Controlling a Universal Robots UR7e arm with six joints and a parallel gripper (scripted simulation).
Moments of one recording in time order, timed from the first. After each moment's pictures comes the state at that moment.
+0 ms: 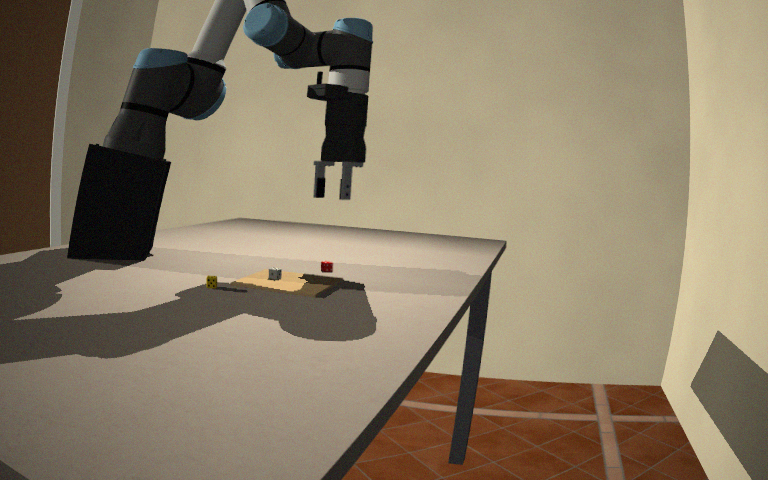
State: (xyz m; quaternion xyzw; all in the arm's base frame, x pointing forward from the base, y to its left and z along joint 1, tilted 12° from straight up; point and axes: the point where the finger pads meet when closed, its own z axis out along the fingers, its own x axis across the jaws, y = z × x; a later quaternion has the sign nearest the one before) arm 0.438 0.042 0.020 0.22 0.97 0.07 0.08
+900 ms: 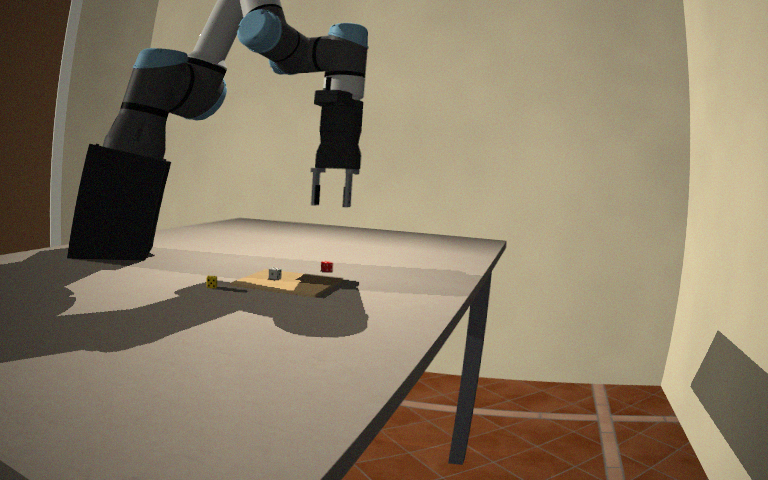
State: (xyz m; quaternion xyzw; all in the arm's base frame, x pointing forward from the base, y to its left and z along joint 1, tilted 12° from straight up) arm 0.441 0.036 0.008 0.06 0.99 0.05 0.09
